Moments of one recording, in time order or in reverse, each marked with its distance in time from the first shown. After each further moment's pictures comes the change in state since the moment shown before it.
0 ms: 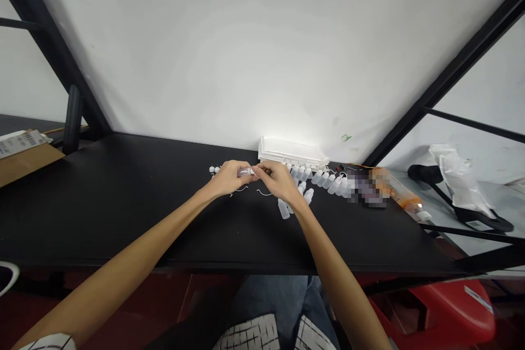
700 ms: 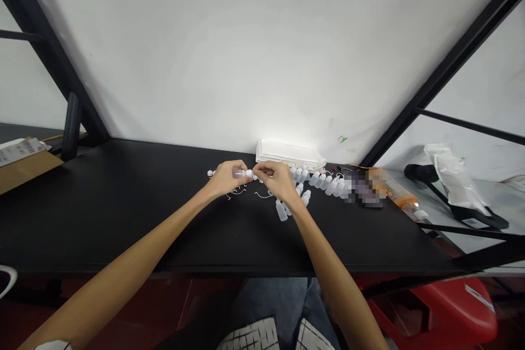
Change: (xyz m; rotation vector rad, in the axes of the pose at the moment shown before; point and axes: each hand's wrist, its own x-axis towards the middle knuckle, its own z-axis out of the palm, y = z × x) left_hand 0.002 0.003 -0.002 -0.022 0.094 -0.074; right_hand 0.003 0.003 0.000 0.163 0.141 0.030
